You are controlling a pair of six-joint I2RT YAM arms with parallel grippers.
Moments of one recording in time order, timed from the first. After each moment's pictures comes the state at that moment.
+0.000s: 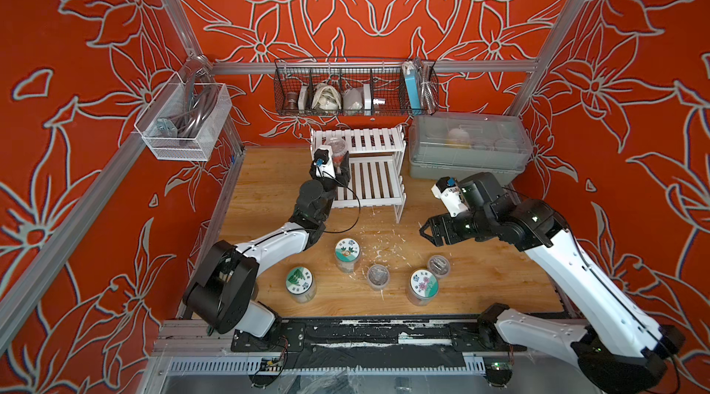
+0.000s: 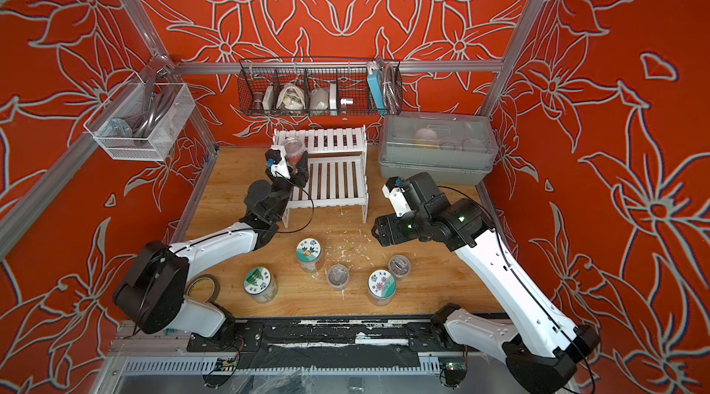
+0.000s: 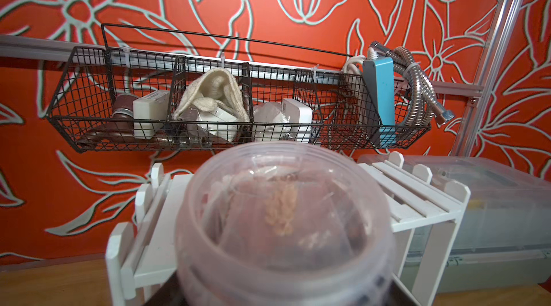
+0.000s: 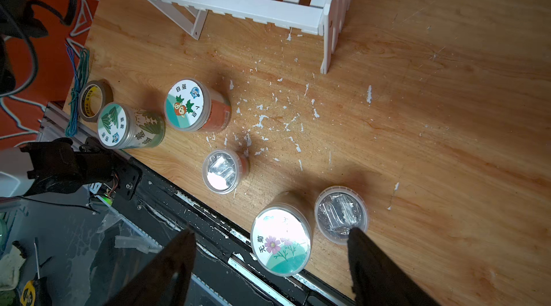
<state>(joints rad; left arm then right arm) -0.46 1.49 0.81 0.92 -0.28 -0.03 0.62 1.09 1.35 -1.23 -0.17 0.29</state>
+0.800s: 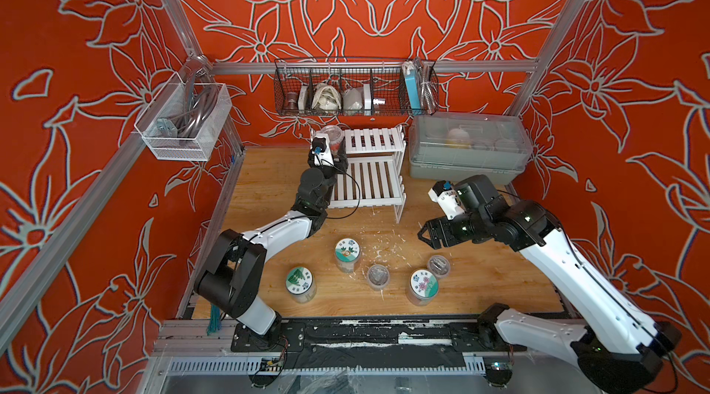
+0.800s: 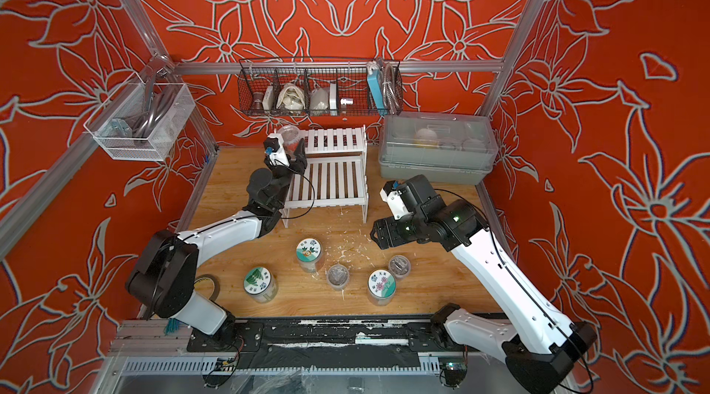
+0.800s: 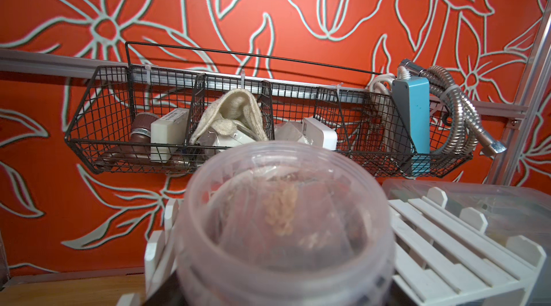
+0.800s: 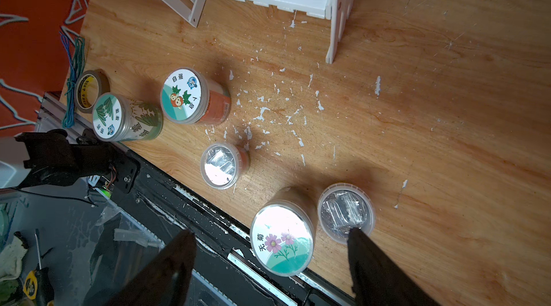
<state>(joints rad) -0.41 1.57 0.93 0.92 -0.31 -0.02 0.62 1.09 1.30 -1.21 -0.19 0.28</state>
